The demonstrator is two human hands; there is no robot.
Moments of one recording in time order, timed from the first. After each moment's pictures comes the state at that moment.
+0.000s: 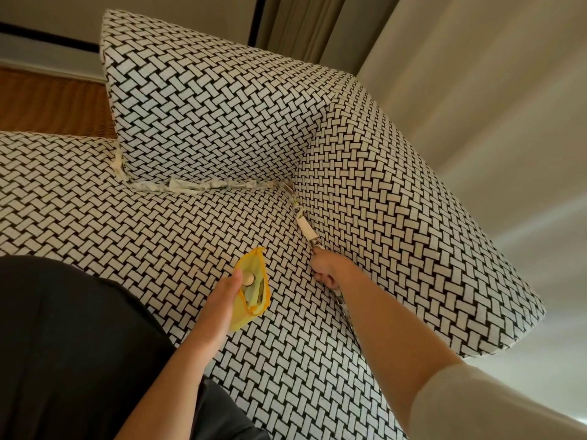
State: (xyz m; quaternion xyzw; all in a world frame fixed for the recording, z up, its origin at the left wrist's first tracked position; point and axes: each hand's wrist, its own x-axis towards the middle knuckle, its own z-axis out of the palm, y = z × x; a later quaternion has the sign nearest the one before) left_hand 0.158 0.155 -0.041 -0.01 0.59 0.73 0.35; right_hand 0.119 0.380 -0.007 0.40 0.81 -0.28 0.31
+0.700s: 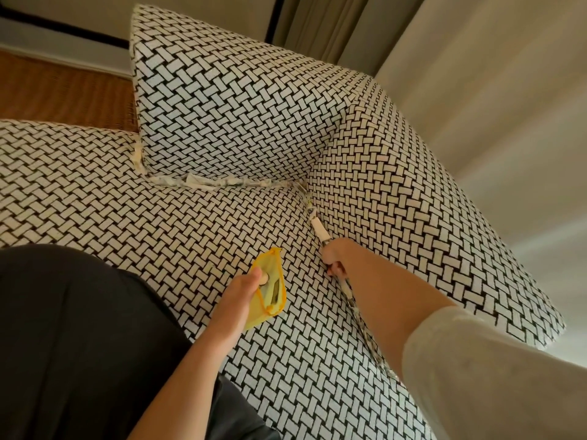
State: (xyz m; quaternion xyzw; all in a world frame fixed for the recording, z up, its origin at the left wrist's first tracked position) left_hand 0.155 0.158 -0.047 0.01 0.57 0.75 0.33; right_hand 0.085 0.377 -0.001 0.42 0.83 -0.15 0.34
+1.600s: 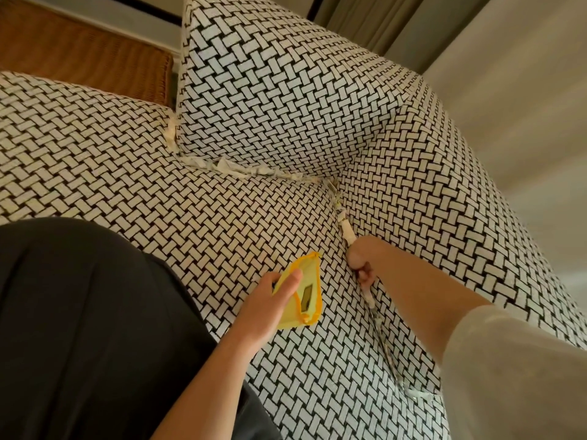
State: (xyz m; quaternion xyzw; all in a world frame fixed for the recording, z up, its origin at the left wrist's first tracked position) left_hand 0.152 0.157 -0.061 0.01 0.65 0.68 0.34; right_hand 0.058 0.405 -0.043 0.44 0.82 -0.07 0.36
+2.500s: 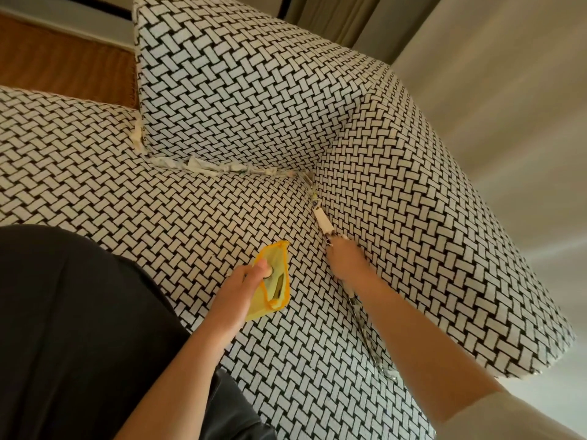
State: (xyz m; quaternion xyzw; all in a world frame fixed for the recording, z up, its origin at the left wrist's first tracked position) left_hand 0.153 0.159 -0.053 -0.01 0.63 0.70 0.33; right_hand 0.116 0.386 -0.032 0.24 0.96 -0.02 0.16
